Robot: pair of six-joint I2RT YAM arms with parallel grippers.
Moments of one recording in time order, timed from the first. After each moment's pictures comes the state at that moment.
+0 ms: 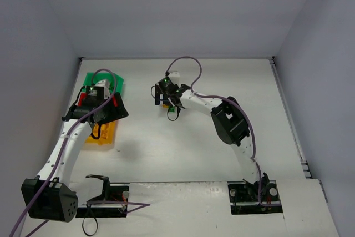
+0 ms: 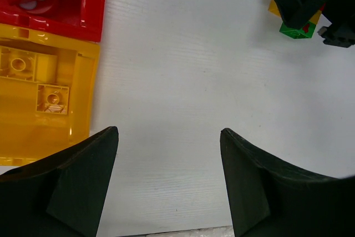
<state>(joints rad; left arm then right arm) -0.10 1.11 1.00 -0.77 0.08 -0.41 0.74 2.24 1.69 -0.34 0.31 0.60</state>
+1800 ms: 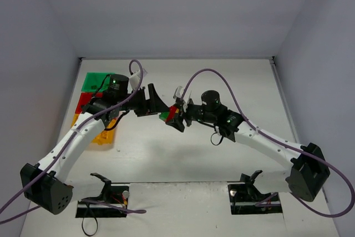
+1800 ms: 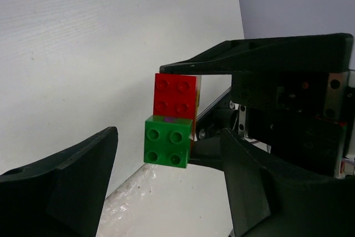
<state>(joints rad) -0.43 1.20 1.15 -0.56 0.57 -0.65 0.77 1.29 0.88 0.10 -0.46 -0.19</state>
